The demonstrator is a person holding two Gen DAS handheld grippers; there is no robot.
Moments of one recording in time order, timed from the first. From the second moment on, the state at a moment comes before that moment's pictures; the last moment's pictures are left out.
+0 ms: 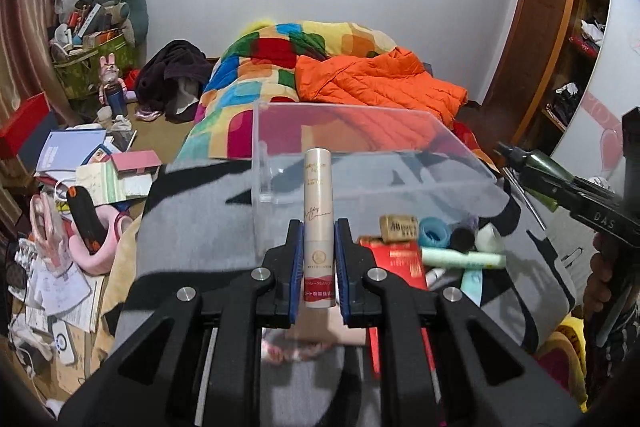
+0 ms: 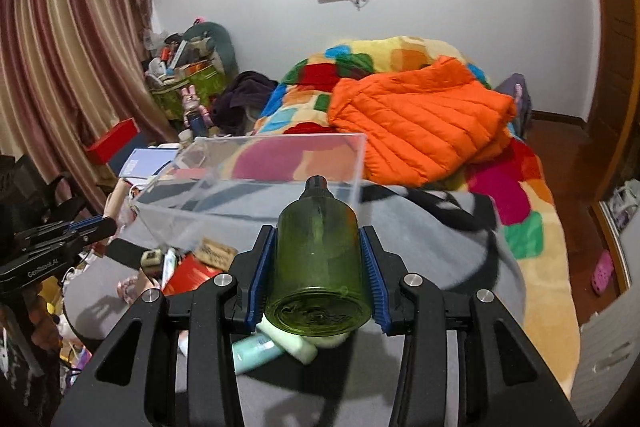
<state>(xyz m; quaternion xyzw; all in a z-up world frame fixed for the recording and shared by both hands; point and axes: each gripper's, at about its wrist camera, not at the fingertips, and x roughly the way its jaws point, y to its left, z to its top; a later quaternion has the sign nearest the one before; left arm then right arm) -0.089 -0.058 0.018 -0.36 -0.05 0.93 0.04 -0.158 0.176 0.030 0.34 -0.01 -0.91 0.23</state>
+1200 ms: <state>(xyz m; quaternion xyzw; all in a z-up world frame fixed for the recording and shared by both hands) -0.200 -0.037 -0.007 -0.46 -0.01 0.89 0.07 -0.260 0.071 -0.018 0.45 0.10 -0.85 0.26</state>
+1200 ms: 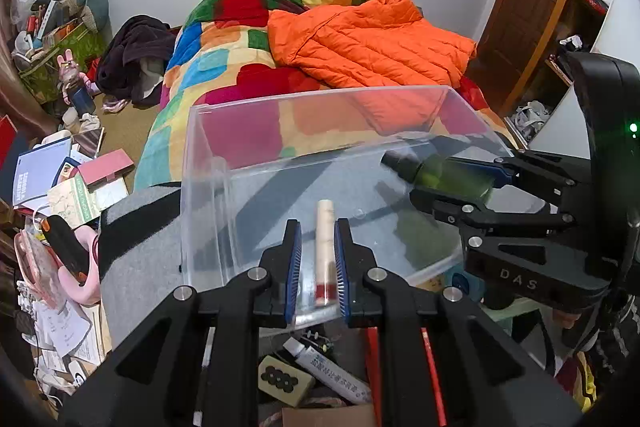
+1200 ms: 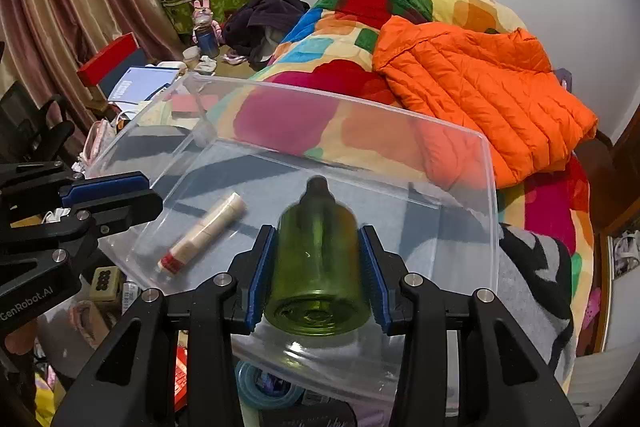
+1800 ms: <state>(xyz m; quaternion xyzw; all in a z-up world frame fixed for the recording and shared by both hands) -0.146 -0.043 0.033 -0.39 -0.01 0.92 0.05 -0.211 0.109 0.022 0.39 0.08 -0.88 0.25</state>
